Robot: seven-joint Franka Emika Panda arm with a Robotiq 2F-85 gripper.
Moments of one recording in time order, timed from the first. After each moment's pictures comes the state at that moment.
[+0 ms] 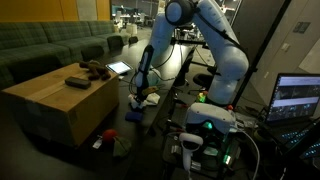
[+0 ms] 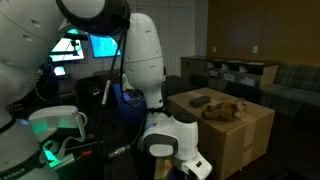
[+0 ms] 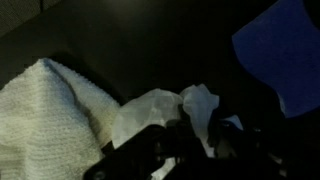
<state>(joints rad) -0.19 0.80 -0.03 -2.23 0.19 3.05 0.07</state>
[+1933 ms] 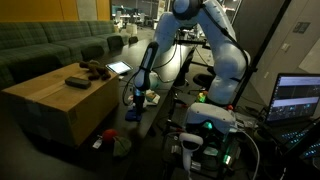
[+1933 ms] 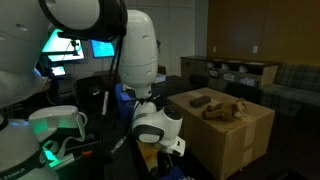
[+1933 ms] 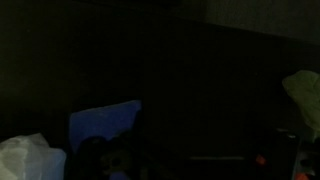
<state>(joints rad) -0.46 0.80 0.37 -2.34 0.10 2.93 -0.39</state>
